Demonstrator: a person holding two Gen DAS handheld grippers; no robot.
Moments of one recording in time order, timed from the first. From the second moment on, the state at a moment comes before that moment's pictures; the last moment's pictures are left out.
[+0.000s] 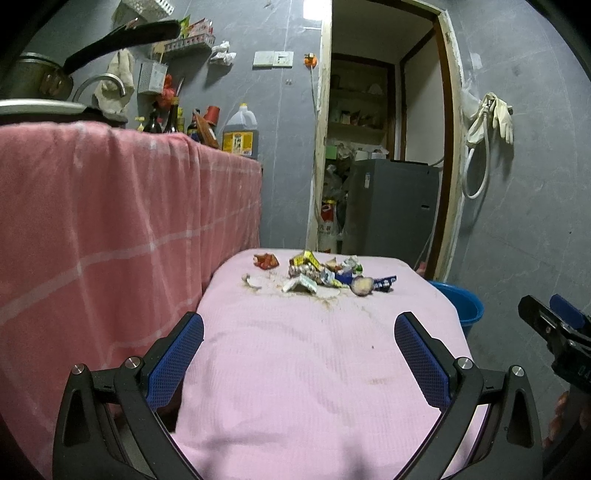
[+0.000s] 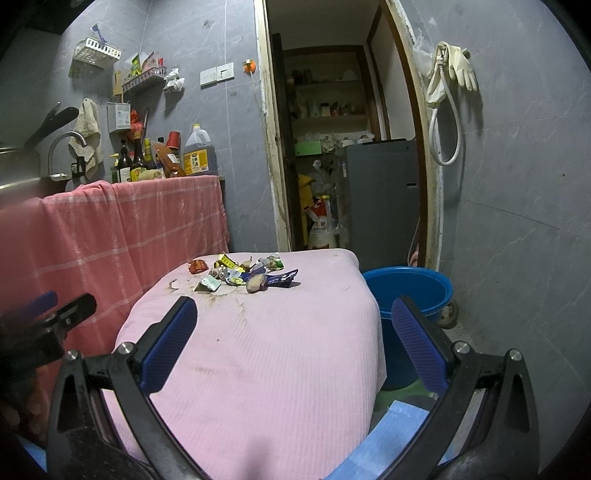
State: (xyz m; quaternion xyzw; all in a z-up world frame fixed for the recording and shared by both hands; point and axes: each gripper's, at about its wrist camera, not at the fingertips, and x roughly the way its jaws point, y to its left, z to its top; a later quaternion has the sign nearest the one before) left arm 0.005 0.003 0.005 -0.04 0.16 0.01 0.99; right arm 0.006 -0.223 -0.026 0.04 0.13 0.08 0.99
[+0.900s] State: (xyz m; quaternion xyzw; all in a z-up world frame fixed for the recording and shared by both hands) left arm 0.147 0.038 0.014 -0.04 0.17 0.00 0.98; right arm 0.153 -0.202 -0.022 0.02 0.13 0.14 0.98
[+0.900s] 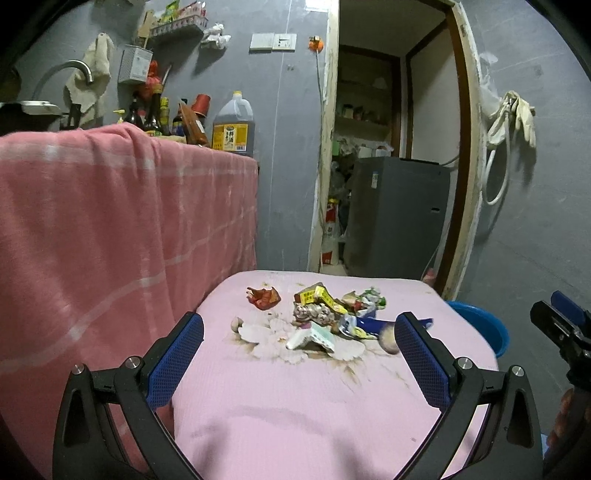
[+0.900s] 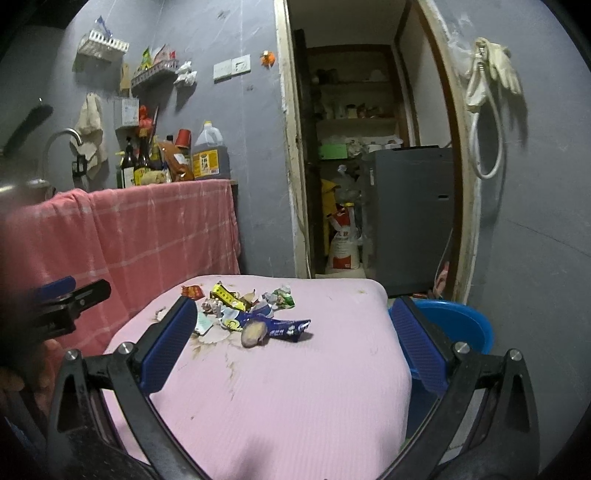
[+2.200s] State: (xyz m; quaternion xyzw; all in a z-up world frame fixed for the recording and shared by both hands) left arm 0.300 0.067 -0.063 -0.08 0.41 -0.13 0.90; right arm 0.307 -0.129 -0.113 -0.03 0.40 0.24 0.89
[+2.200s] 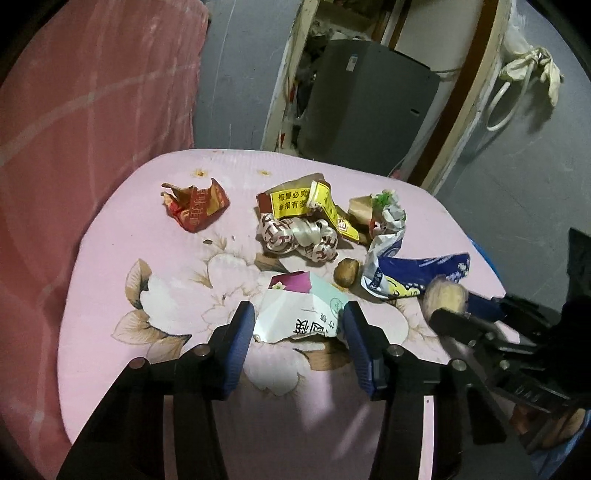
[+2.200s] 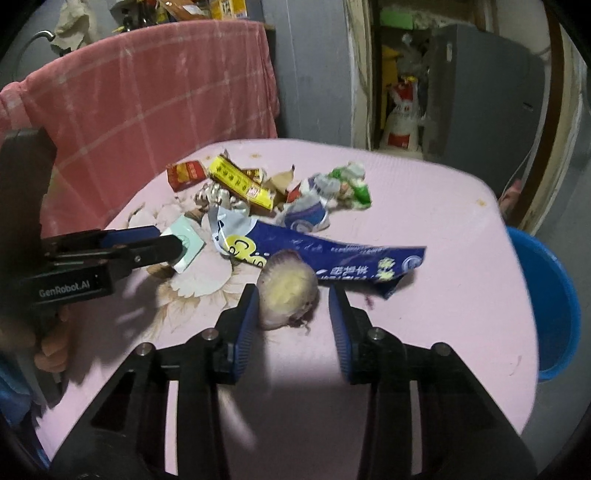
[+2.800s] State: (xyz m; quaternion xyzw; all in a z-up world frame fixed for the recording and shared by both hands) left arm 0.283 0.052 -0.050 -0.10 0.41 -0.14 0.89; right arm 0.289 -0.139 -0.105 0.00 0.37 0.25 0.90
